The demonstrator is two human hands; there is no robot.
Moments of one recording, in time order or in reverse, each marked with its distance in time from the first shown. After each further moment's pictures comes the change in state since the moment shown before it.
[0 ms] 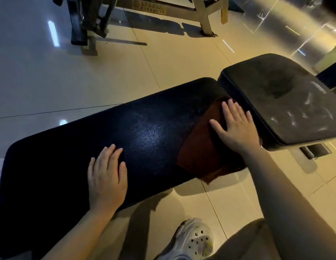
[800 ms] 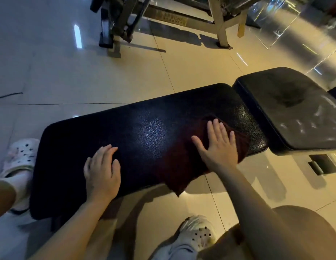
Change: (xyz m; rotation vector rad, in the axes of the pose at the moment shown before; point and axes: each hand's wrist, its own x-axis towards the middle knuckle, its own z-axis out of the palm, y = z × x) left_hand -0.027 -0.040 -0.036 -0.099 0.010 -0.204; right_hand -0.064 -0.085 0.019 0.082 -0.034 -0.028
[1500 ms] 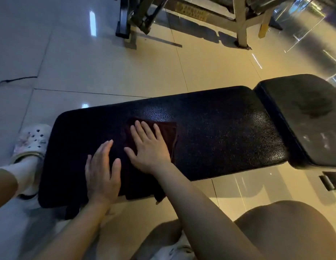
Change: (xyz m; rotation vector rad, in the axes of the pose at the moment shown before) left_hand -0.013 -0.020 -0.004 -0.143 0.099 -0.035; right_hand 0.002 -0.180 0.055 -0.110 -0.165 -0.614
